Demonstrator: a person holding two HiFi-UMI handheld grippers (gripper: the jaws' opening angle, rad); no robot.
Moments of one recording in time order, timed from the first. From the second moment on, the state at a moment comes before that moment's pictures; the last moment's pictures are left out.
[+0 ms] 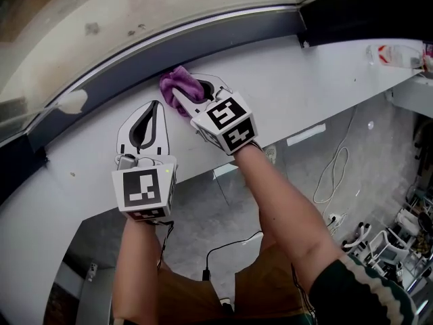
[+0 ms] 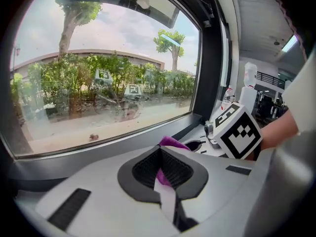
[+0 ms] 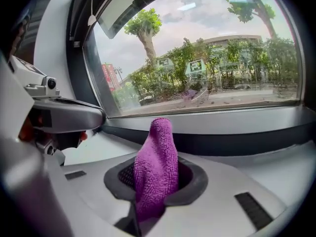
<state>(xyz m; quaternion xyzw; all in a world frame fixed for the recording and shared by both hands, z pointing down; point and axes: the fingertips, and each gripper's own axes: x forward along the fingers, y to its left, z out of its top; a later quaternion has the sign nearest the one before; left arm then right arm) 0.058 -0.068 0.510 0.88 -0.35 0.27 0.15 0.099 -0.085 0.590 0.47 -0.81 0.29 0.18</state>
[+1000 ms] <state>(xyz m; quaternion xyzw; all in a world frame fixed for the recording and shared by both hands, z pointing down) 0.198 -0.065 0.527 0.91 -0.27 0.28 0.15 0.249 -0.059 0.600 0.53 -0.77 0.30 0.19</state>
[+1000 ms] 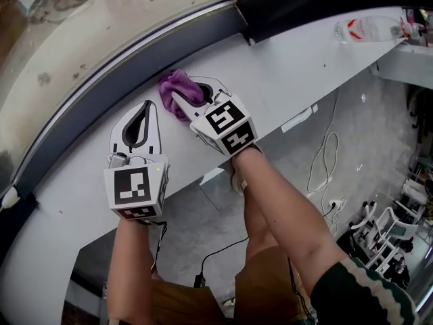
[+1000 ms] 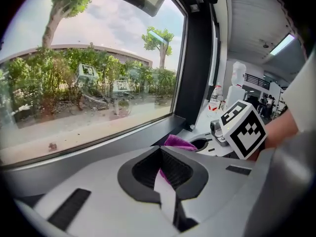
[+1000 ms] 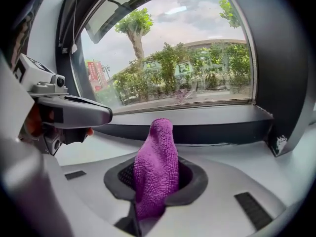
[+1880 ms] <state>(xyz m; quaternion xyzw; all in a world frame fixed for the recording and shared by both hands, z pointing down) 0.332 -0.047 0.548 0.93 -0.21 0.28 0.13 0.391 -0.046 0.601 0.59 -0.73 0.27 0.23</state>
